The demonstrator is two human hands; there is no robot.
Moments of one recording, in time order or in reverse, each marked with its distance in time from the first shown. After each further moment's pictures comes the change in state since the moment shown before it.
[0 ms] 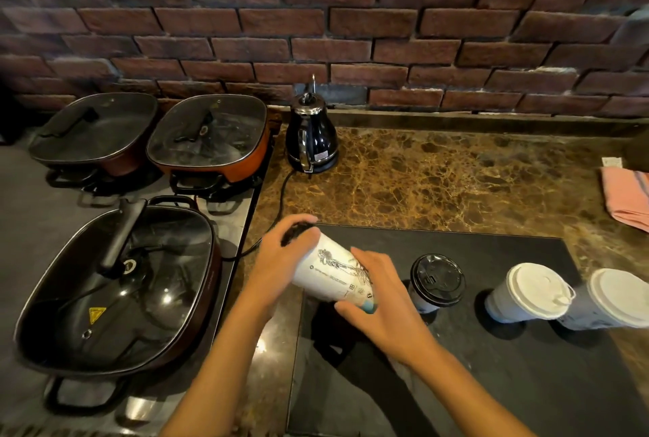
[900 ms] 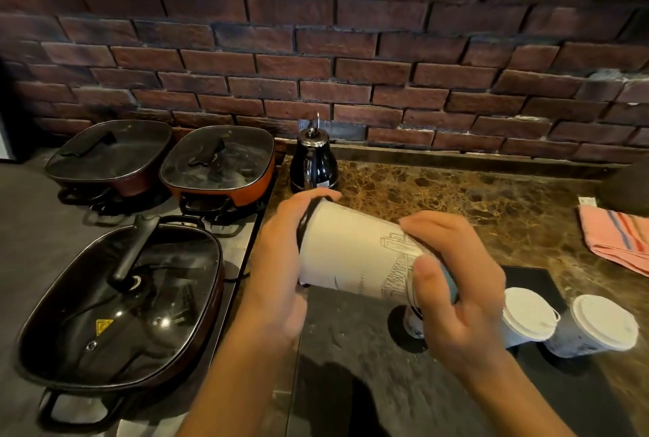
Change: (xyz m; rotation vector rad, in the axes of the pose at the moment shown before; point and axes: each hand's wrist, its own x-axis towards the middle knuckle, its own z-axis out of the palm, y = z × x) left_hand -0.078 0.109 0.013 -0.405 0.020 0.074; right_hand -0.011 -0.141 -0.079 -0.093 0.545 -0.482
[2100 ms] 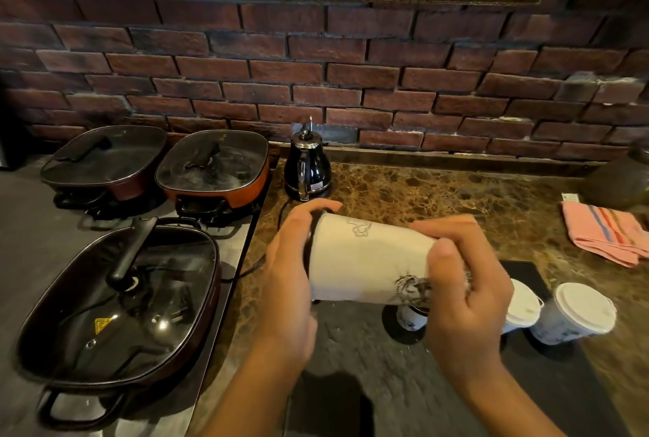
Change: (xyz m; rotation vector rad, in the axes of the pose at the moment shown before) left_hand -0.034 -0.016 0.008 -0.043 -0.019 0.118; right_hand -0.013 -0.026 -0.012 0.078 0.127 0.209
